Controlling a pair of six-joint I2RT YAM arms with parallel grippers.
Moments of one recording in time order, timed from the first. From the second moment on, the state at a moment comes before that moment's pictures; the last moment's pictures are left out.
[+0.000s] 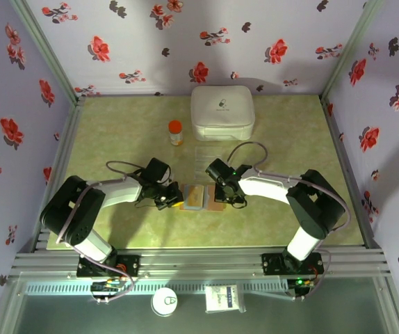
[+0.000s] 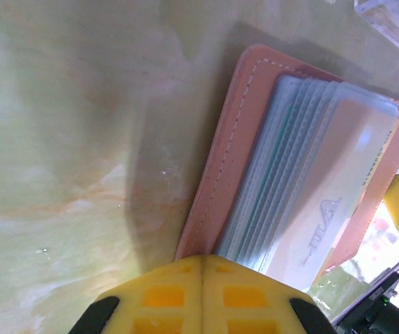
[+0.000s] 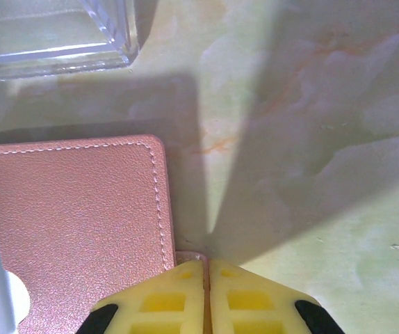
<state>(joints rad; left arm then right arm) -0.61 1.59 0.68 -0.19 0.47 -0.90 0.81 1.67 0.93 -0.62 0.11 0.89</state>
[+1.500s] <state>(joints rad) -0.62 1.59 0.66 -0.16 0.48 -0.94 0.74 1.63 0.90 -0.72 0.16 0.86</state>
